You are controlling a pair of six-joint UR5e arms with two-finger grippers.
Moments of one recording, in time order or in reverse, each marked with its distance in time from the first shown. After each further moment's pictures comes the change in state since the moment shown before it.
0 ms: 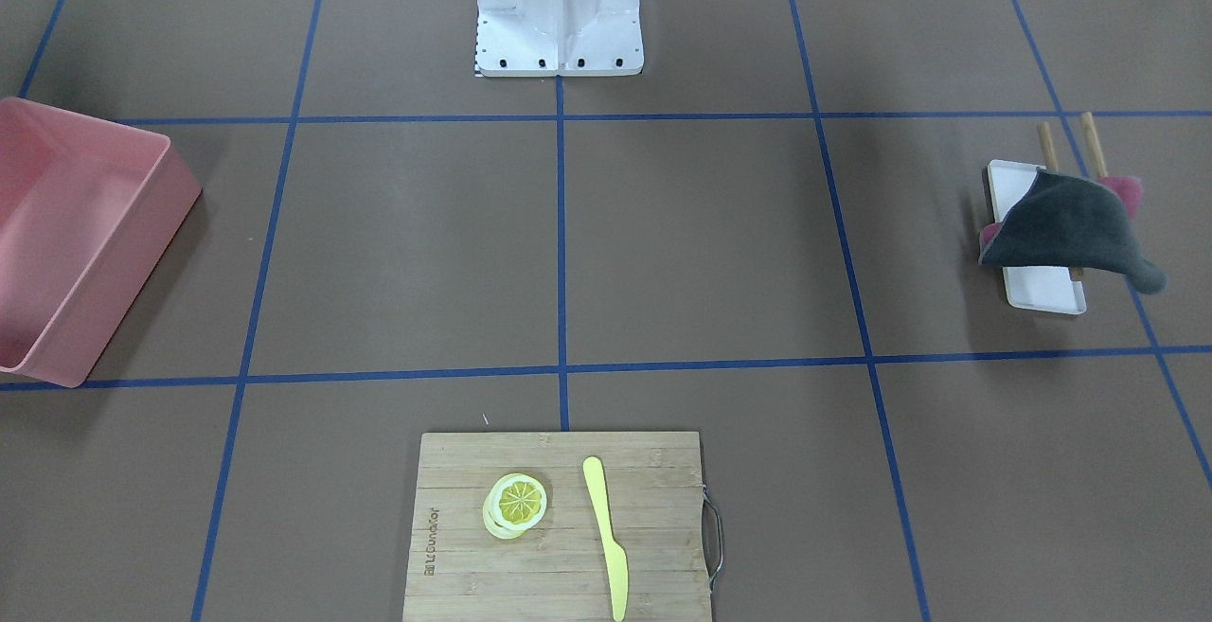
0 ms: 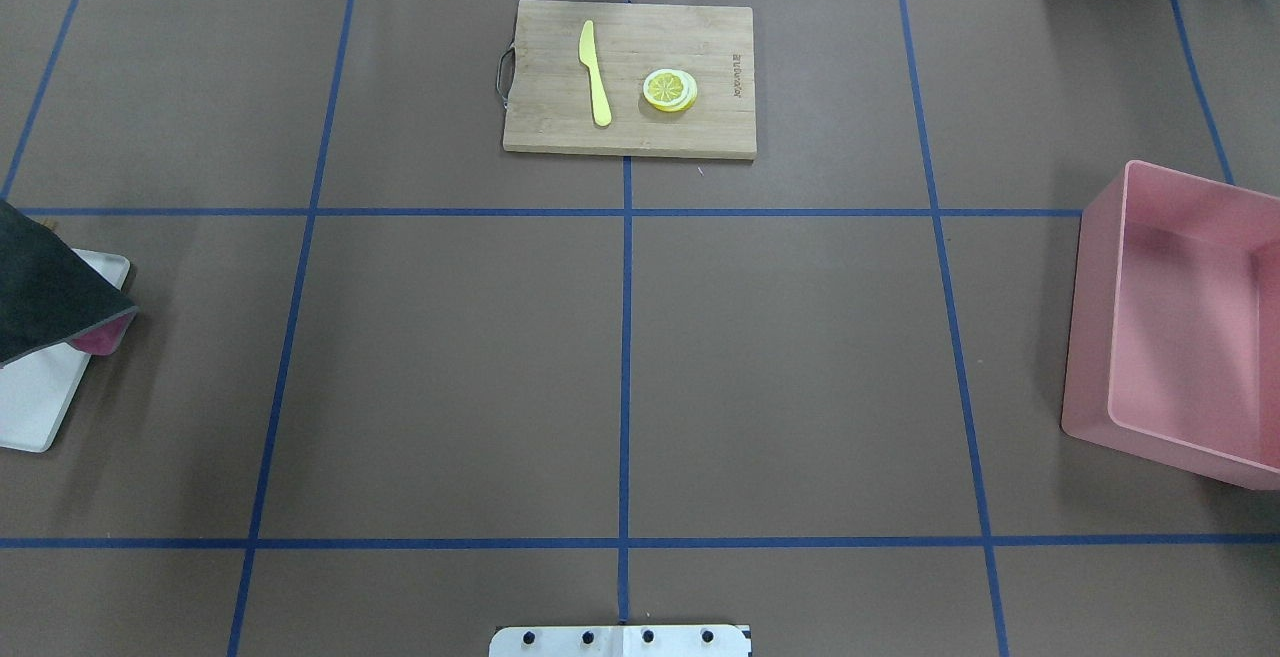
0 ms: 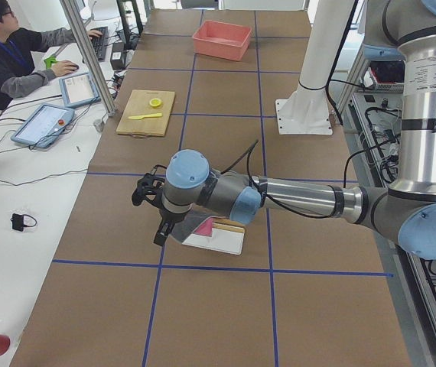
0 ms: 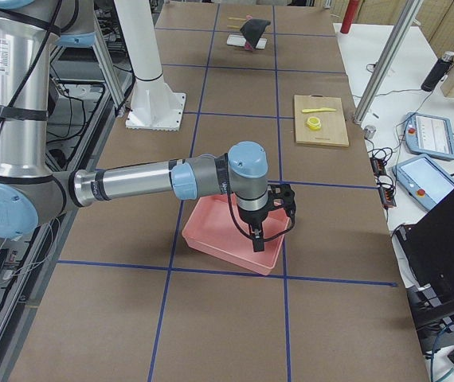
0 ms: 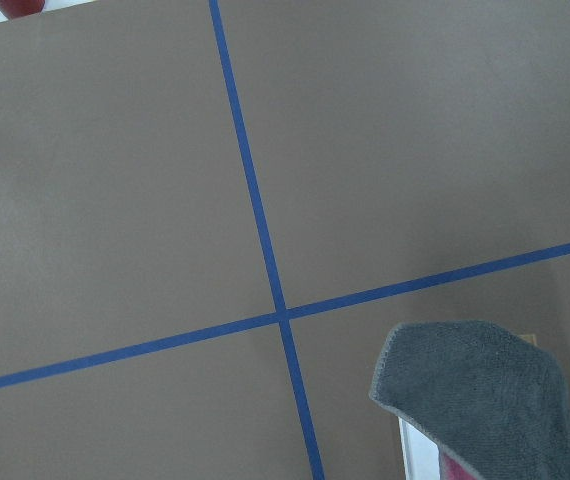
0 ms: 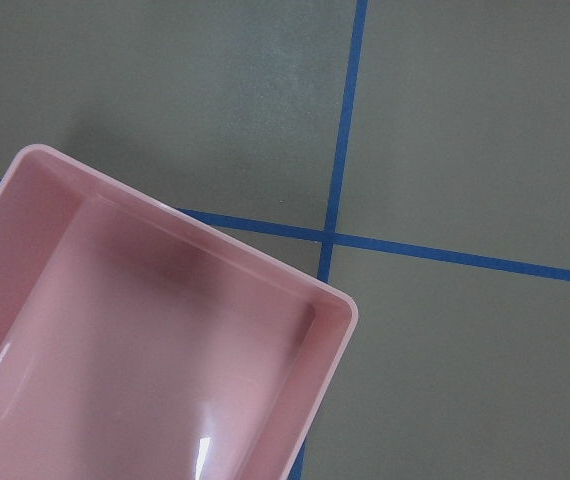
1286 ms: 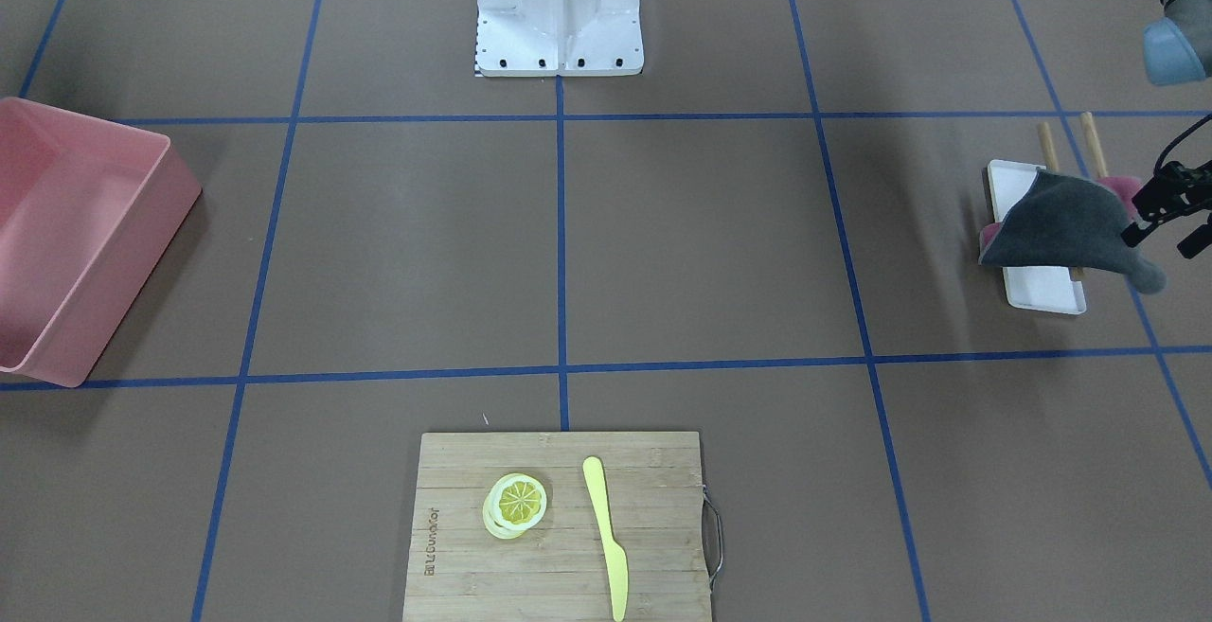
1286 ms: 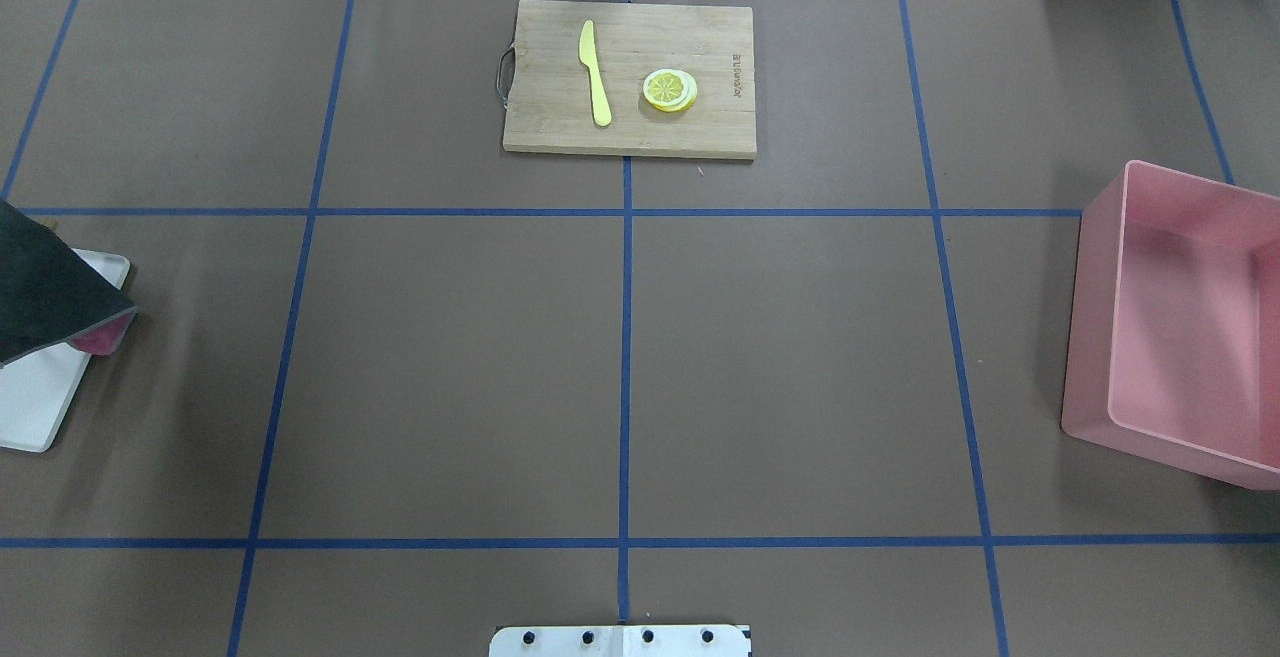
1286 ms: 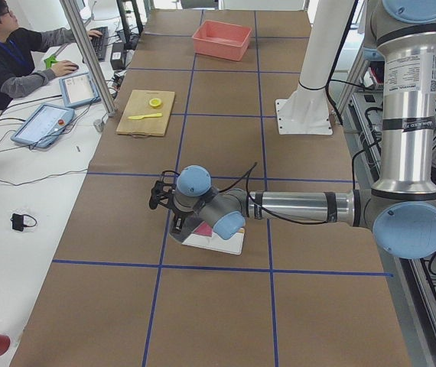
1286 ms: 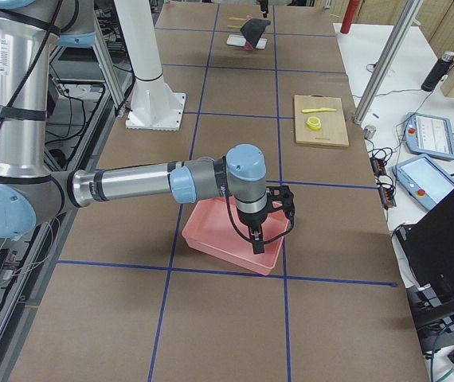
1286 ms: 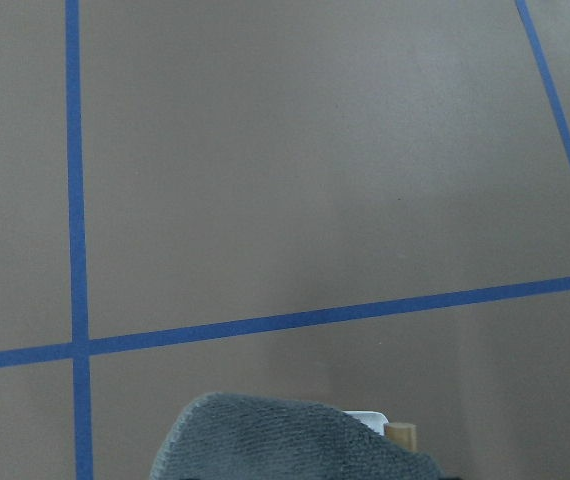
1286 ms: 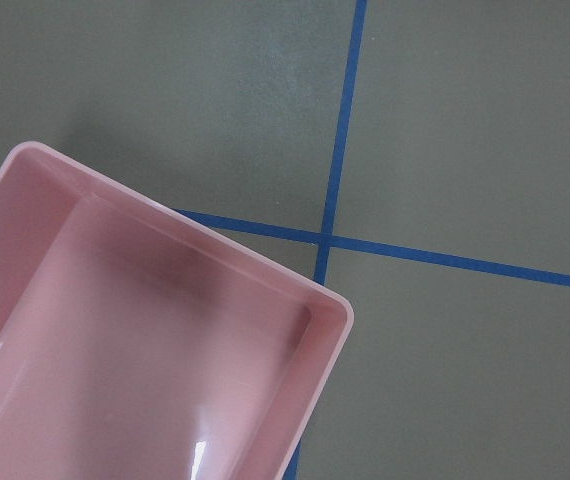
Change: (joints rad) left arm 0.281 0.014 0.151 -0.477 0.068 -0.547; right arm -0.001 -0.011 -0.010 0.035 -0.002 0.001
